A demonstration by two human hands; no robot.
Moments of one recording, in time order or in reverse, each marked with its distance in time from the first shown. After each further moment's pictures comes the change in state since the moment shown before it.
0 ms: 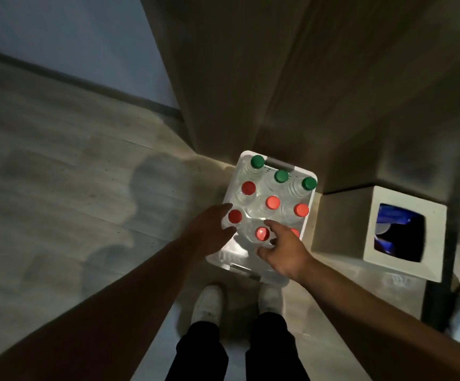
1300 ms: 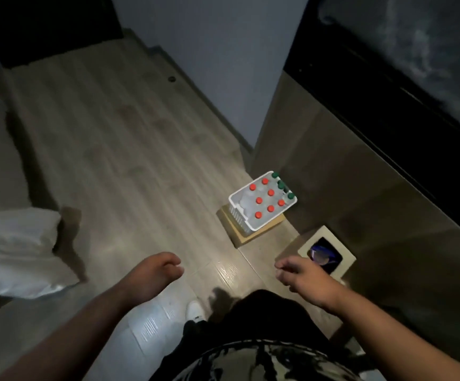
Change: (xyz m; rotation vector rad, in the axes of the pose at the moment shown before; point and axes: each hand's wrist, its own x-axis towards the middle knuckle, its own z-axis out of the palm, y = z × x) left_hand -0.631 0.179 0.120 -0.693 0.412 -0.373; right_hand -0.502 0.011 -0.165 -0.339 -0.350 -0.310
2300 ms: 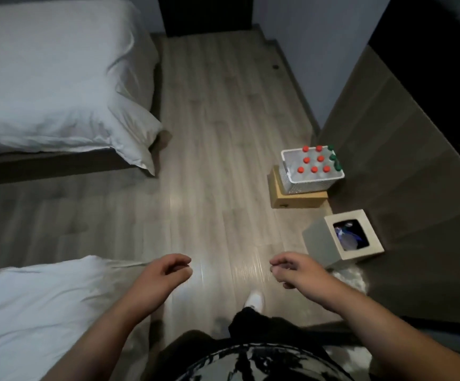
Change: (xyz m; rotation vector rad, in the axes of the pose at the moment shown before) left_hand -0.338 -0.084 0.361 -0.571 0.514 -0.127; right_hand -0.222 0.221 0.039 -0.100 -0.413 -0.209
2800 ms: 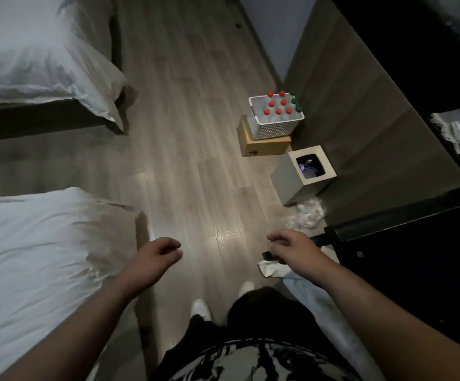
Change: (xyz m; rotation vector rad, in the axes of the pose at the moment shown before) left_hand -0.149 -0.158 0.034 0.284 -0.104 0.031; right_hand -0.191 0.124 0.115 -0.011 0.239 0.065
